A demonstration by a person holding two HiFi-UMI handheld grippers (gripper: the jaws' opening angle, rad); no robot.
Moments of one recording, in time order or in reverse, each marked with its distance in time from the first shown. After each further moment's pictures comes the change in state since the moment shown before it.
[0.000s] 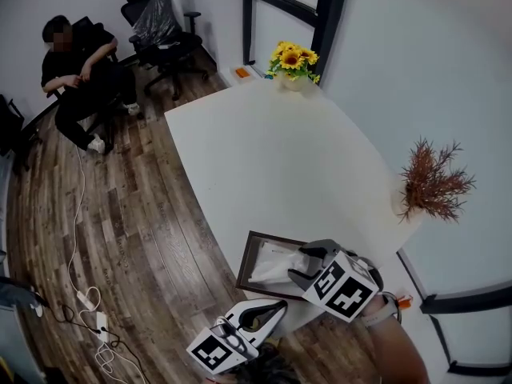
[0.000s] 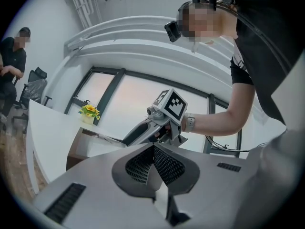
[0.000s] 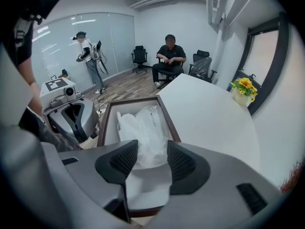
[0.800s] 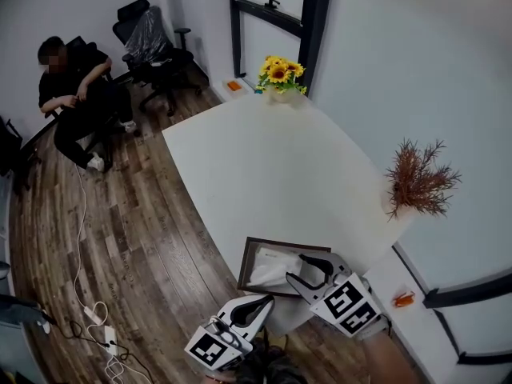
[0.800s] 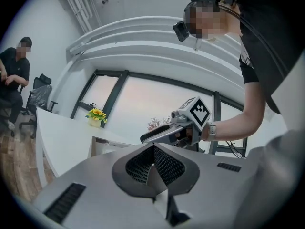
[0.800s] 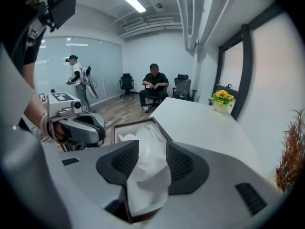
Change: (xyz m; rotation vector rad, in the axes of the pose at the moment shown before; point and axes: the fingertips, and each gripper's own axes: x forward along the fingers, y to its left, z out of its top) left arm -0.017 0.016 0.019 0.031 0.010 0.068; right arm -0.042 0.011 0.021 0.141 -0.343 -0.140
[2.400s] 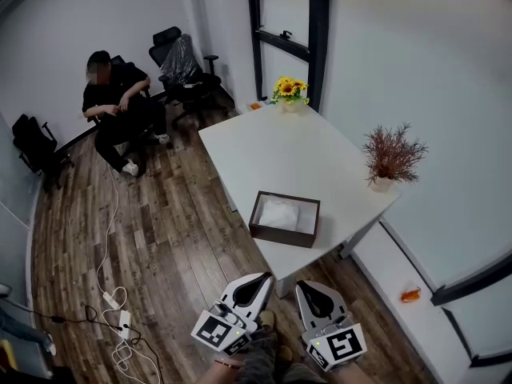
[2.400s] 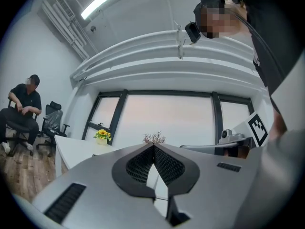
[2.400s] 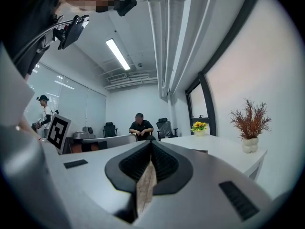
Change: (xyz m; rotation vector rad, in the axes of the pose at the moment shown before) left arm -0.091 -0.152 0.051 0.124 -0.106 0.155; right arm -0.194 0.181 -0.020 0.212 -0.612 -0.232
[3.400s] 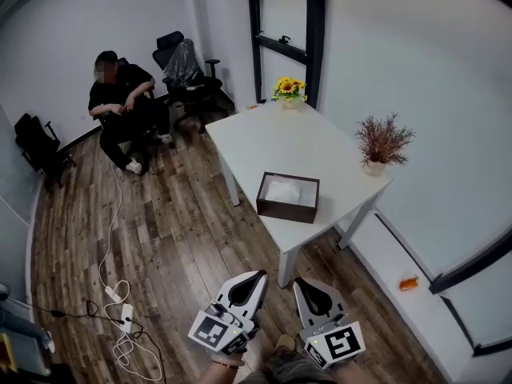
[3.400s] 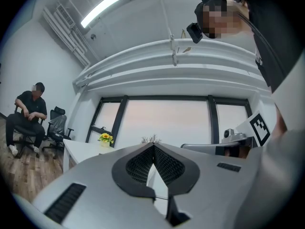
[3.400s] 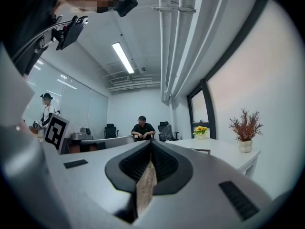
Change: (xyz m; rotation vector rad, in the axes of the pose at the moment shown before) left arm -0.093 -0.053 0.022 0.013 -0.029 0.030; right arm -0.068 0.082 0.010 -0.031 -0.042 -0.013
